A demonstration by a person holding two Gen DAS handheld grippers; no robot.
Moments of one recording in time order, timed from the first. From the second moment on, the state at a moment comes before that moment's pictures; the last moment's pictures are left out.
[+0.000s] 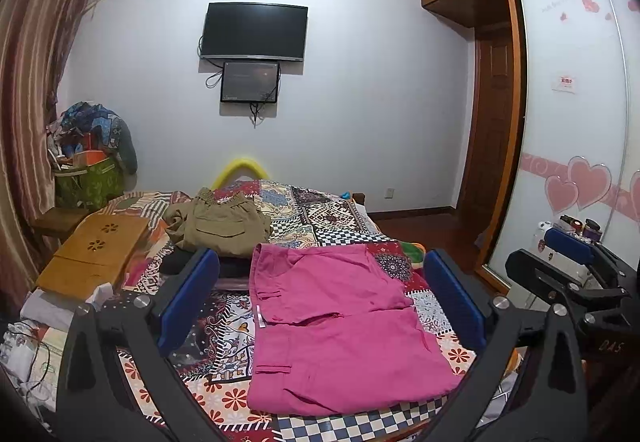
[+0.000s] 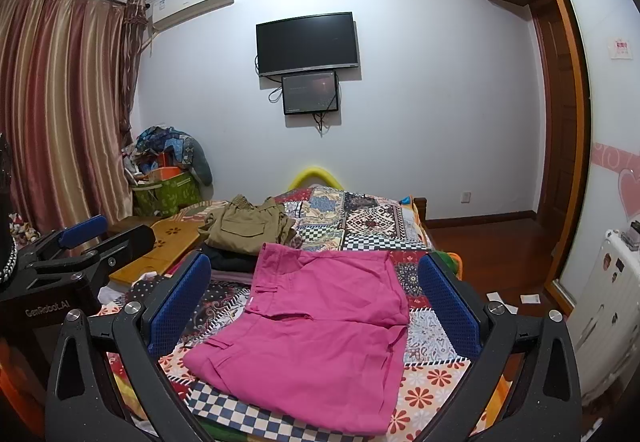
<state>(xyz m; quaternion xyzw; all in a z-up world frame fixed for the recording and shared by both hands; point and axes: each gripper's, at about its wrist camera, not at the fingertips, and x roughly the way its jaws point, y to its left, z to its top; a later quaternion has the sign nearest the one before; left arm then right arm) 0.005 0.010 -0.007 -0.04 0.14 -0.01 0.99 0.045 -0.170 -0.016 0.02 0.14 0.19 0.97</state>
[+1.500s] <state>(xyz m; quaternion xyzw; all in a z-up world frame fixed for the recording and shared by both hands) 0.006 0.005 -0.010 -0.03 0.14 -0.01 0.99 0.048 -0.174 -0.018 0.02 0.14 0.19 0.97</state>
